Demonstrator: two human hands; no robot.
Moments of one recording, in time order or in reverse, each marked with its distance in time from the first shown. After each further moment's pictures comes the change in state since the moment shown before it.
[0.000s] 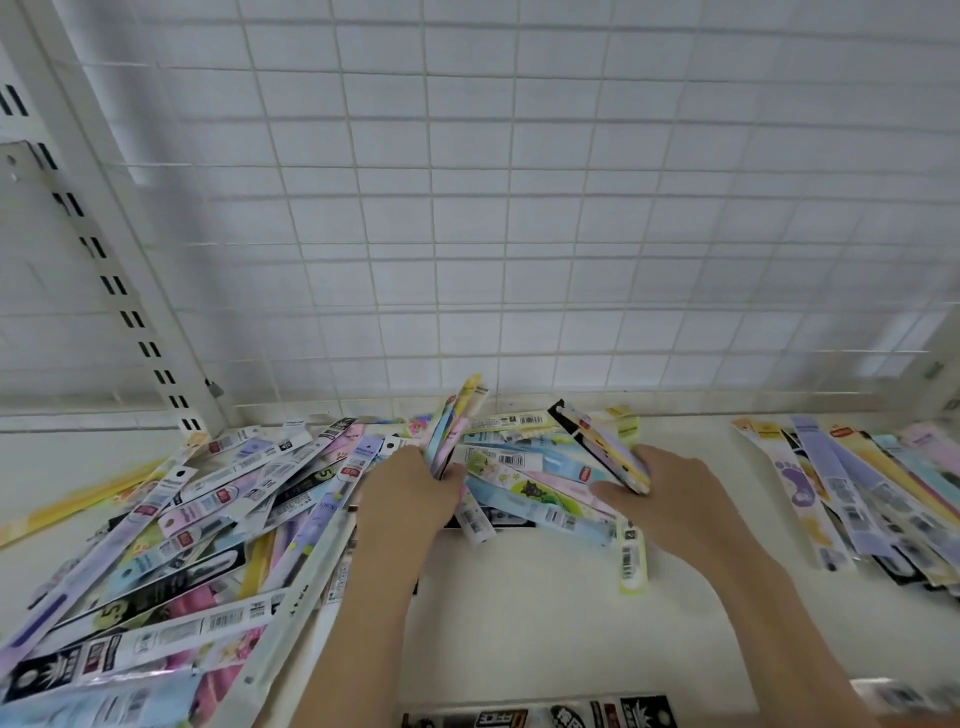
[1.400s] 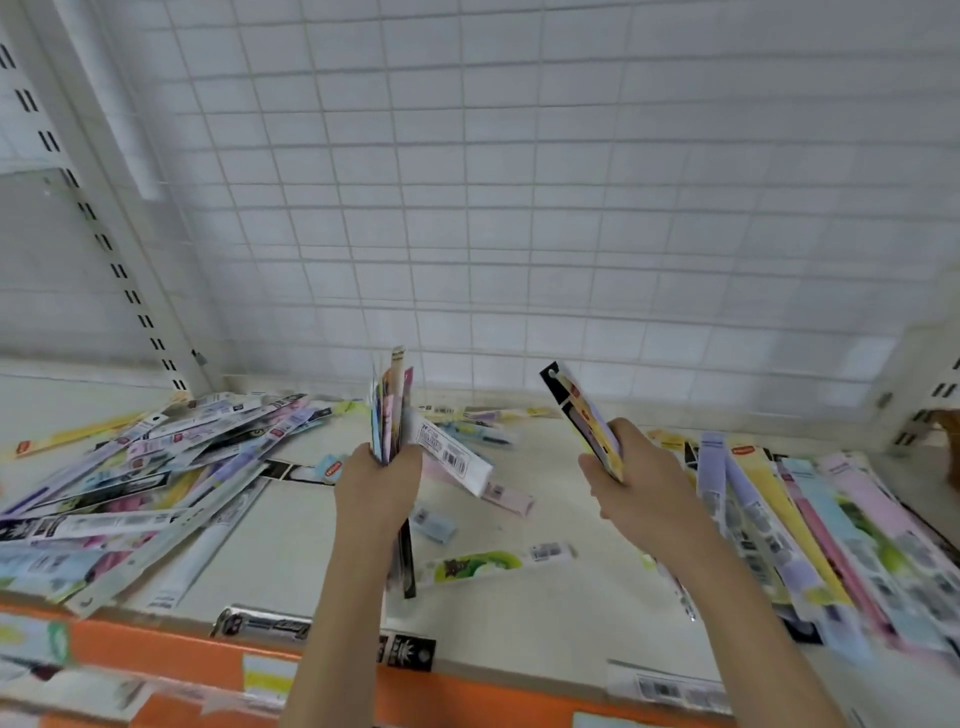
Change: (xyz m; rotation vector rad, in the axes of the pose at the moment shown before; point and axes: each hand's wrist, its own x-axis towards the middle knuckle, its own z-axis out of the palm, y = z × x) left_hand -0.101 0.106 0.046 -0.698 0.229 -0.307; right_hand 0.004 0.100 -0.074 0.260 -0.066 -0.302
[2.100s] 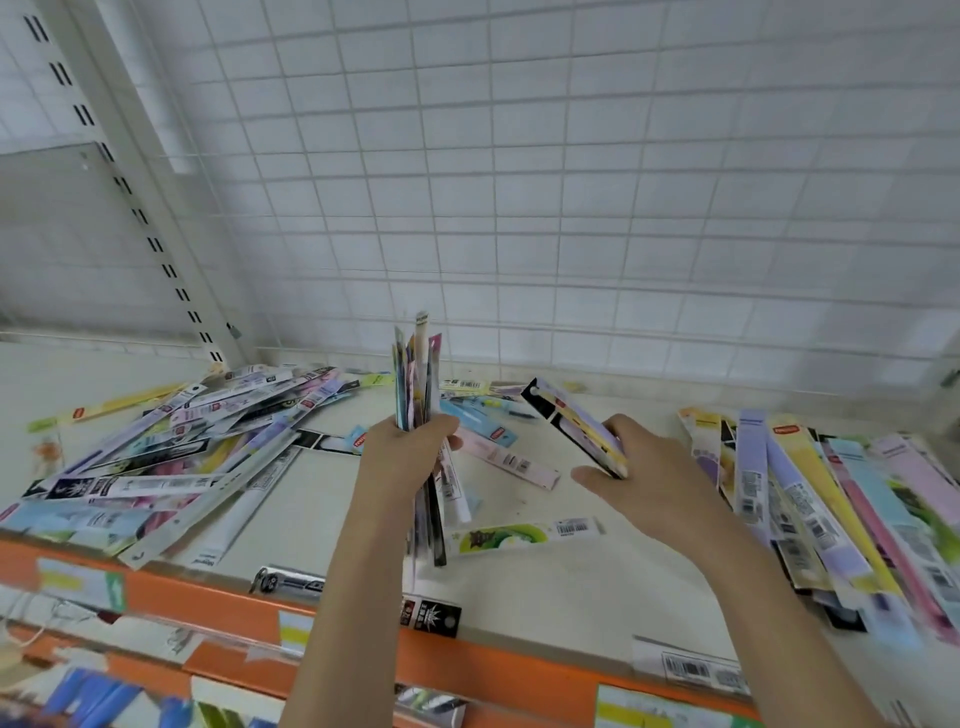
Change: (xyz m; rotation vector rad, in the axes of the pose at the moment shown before) left_hand -0.008 0.012 -0.005 -0.101 -0.118 -0.079; right_hand 0.001 0.006 0.013 -0.171 -0.127 -0.049
